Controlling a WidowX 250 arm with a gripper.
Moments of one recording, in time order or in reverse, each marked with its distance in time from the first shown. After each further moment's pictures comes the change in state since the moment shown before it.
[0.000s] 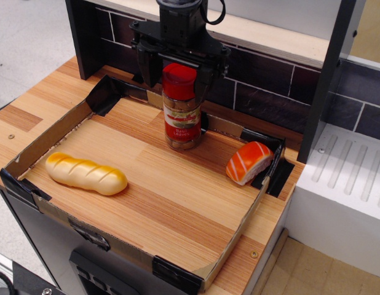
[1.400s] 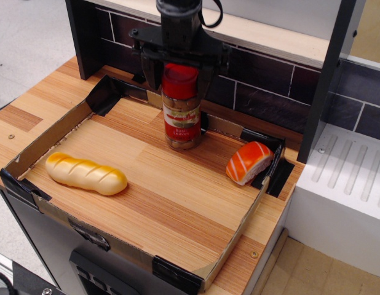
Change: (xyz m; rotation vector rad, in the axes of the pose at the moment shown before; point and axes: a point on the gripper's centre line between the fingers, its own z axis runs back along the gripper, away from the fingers) arm 0.009 0.004 -0.012 0.022 -0.088 0.157
